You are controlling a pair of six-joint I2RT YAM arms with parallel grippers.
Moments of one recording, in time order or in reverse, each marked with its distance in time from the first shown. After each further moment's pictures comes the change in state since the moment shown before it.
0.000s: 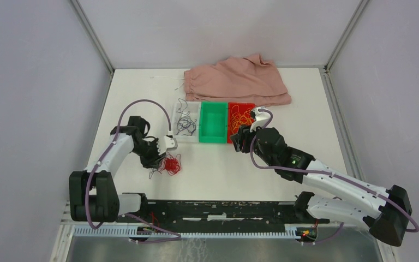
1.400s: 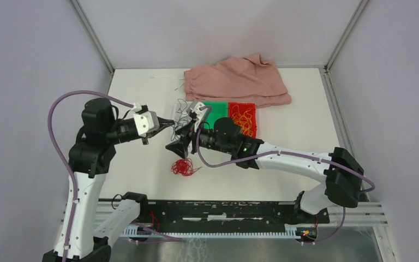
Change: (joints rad) left arm -0.138 -0.455 0.444 0.218 0.499 -0.455; right arm 0.176 0.499 0.345 0.488 -0.513 -0.159
